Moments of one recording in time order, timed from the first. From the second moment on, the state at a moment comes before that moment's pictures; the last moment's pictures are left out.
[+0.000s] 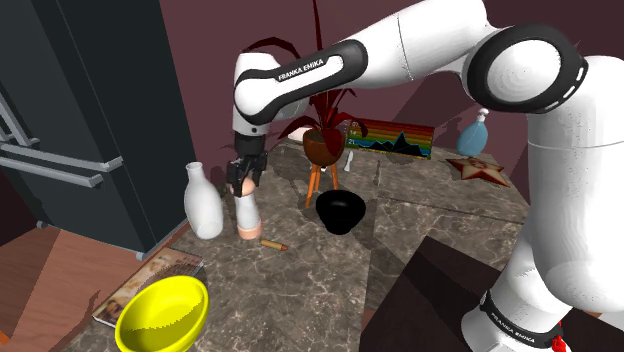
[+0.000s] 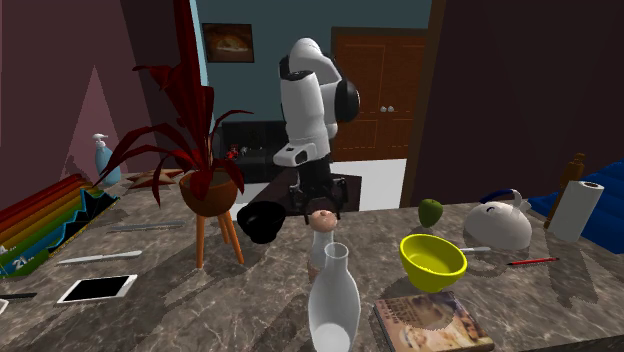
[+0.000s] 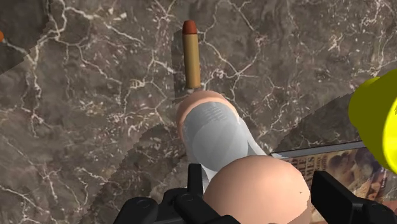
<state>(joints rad) 0.15 0.39 0.15 -1.62 0.13 2.08 -0.07</state>
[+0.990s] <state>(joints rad) 0.14 0.35 0.15 -1.47 0.12 1.89 -0.04</state>
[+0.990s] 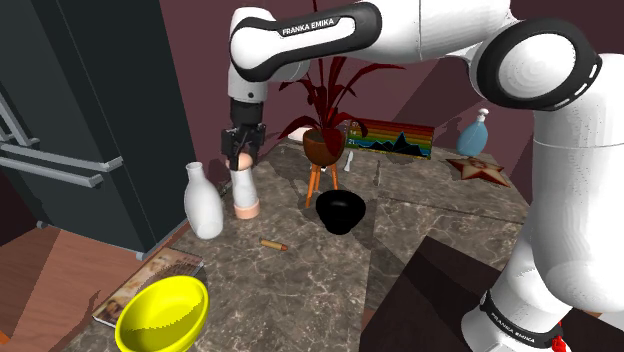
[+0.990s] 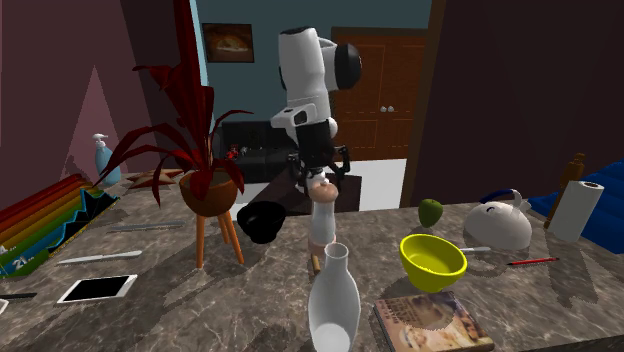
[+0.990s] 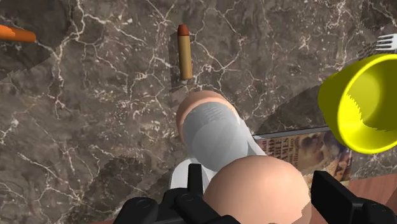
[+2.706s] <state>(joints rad) 0.43 0.46 0.25 -1.10 0.02 1.67 0.36</state>
